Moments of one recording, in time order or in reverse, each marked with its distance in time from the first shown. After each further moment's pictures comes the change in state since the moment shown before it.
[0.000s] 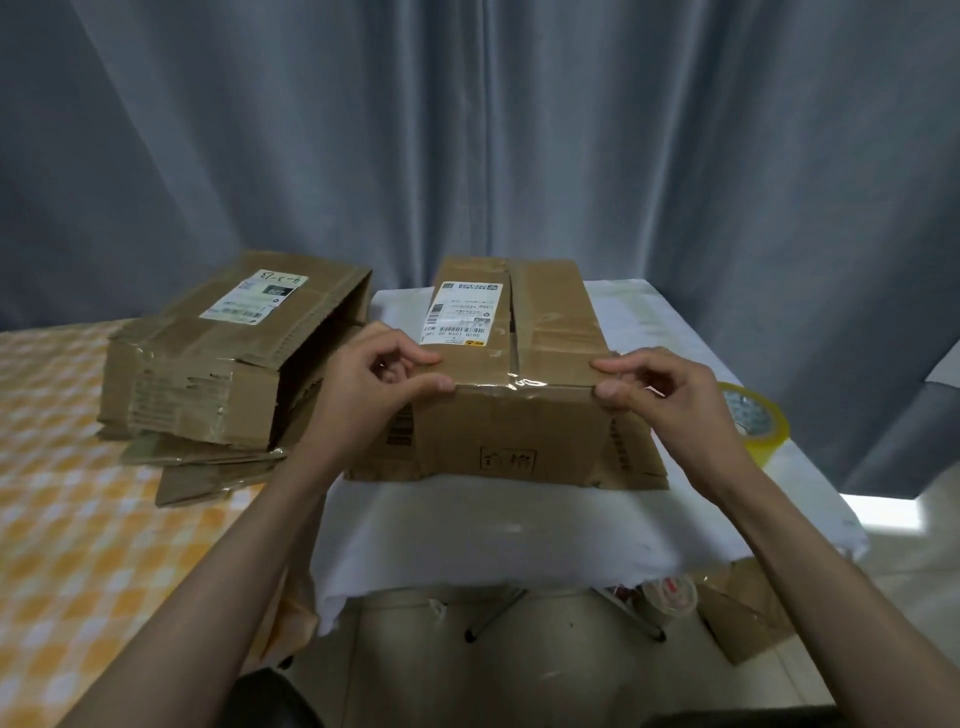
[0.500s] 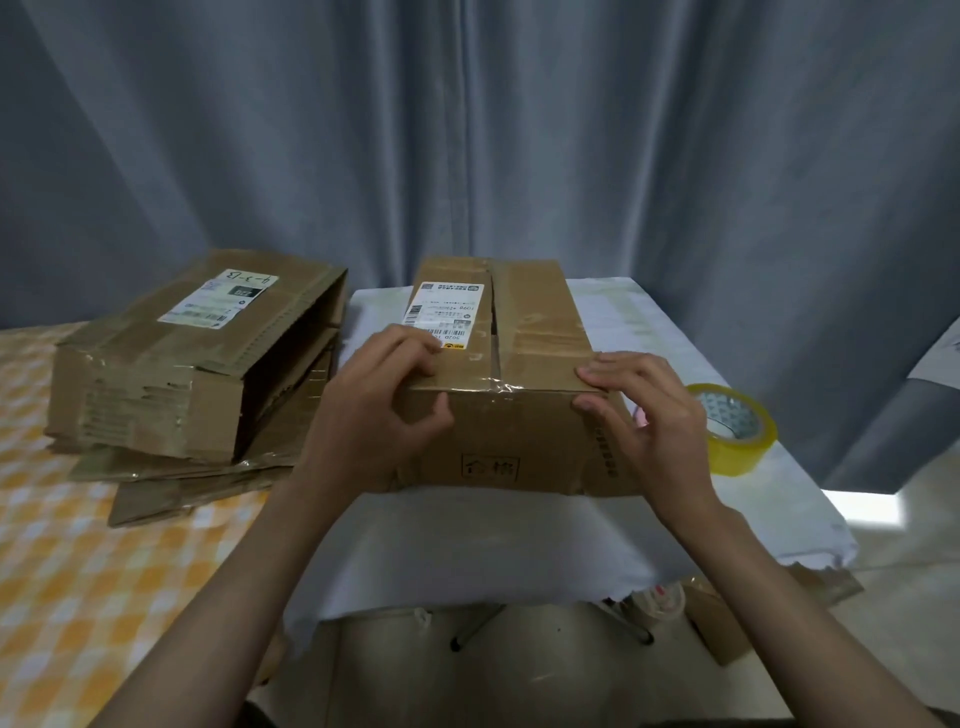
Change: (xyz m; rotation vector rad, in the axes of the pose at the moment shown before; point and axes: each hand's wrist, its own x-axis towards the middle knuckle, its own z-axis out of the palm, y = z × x) left_hand 0.001 -0.013 0.027 0.456 0.036 0.487; right_hand 0.000 0.031 0.012 -0.476 0.239 -0.594
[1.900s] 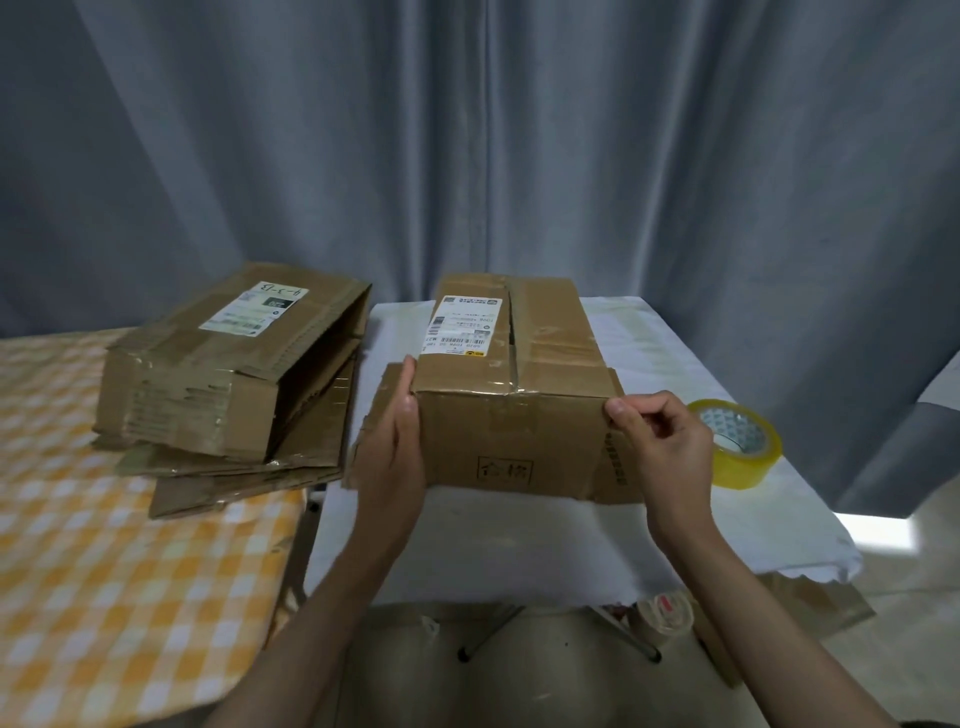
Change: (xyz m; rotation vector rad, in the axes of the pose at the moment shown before) left_hand -0.042 0.029 0.021 -0.459 0.231 -0.627; right_hand -0.012 -0.024 0.005 0.457 0.173 0.759
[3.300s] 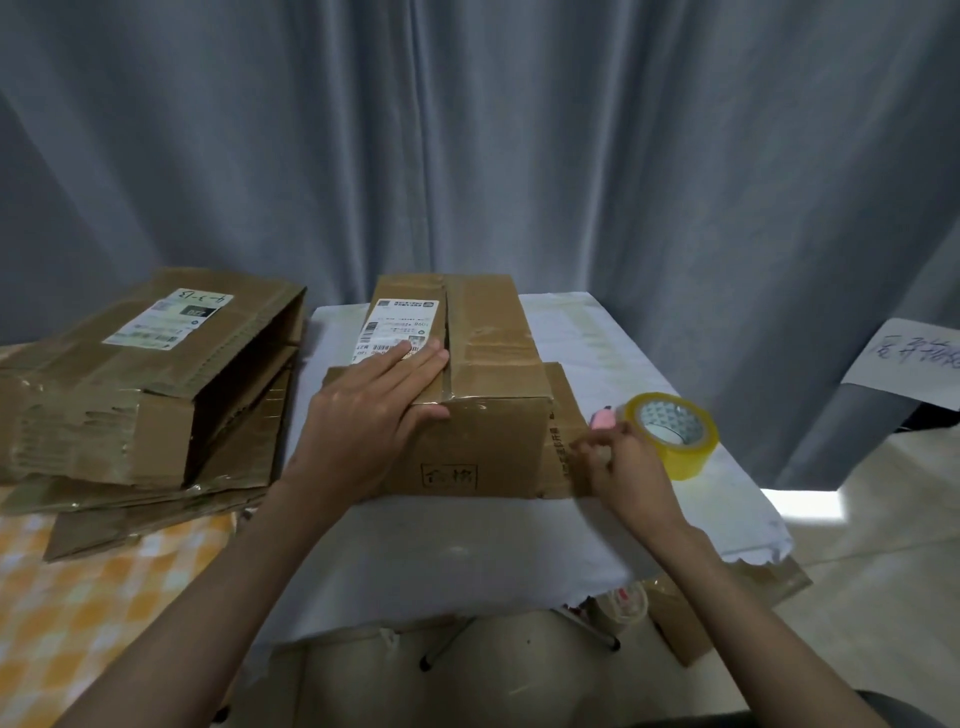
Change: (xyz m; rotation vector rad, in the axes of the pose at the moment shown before) left_hand 0.055 0.013 0.013 0.872 -0.339 0.635; right_hand 0.024 0.045 -0.043 -0.908 -0.308 -0.053
